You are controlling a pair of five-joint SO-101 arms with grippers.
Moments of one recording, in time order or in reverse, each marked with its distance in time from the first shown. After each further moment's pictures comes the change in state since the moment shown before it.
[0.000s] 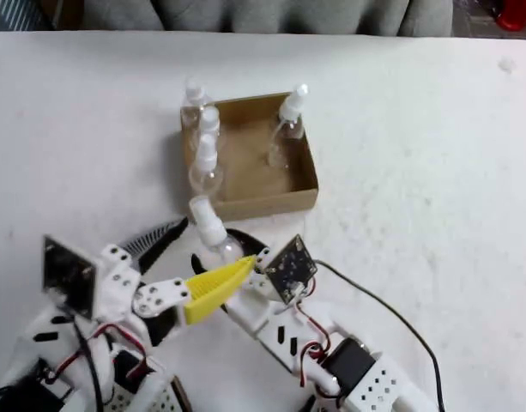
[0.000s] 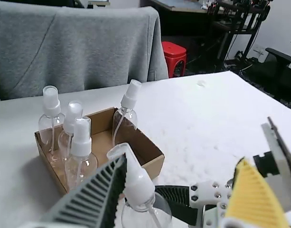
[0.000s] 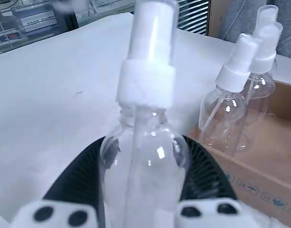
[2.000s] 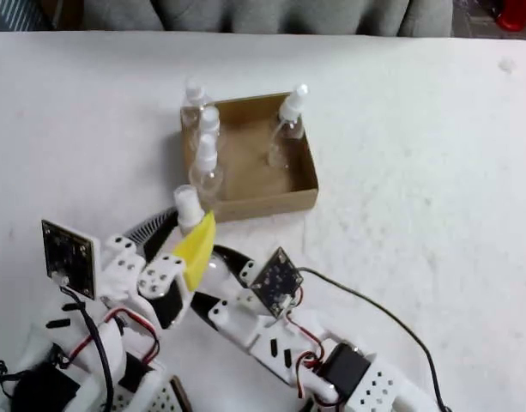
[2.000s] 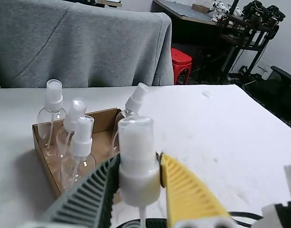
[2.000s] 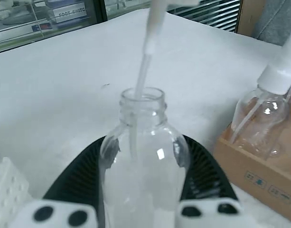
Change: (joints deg) left arm -2.2 1.1 4.9 -6.8 5.7; right arm -5.8 0.1 0.4 0.0 0.0
